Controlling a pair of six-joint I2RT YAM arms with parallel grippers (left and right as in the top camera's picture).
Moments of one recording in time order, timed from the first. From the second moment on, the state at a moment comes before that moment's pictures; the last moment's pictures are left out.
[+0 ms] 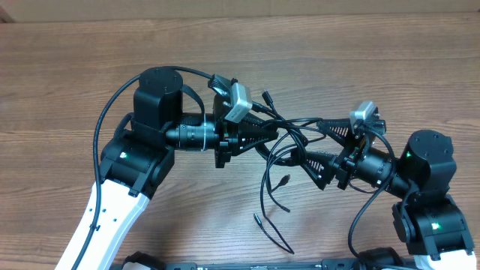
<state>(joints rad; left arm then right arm) -0.40 1.21 1.21 -0.38 1.10 0.03 0.16 0.77 0.83 -0.37 -0.82 0.17</state>
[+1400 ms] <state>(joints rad) -0.55 1.21 1.21 -0.34 1.02 -0.02 0.16 0.76 0.83 -0.23 -0.77 0.23</state>
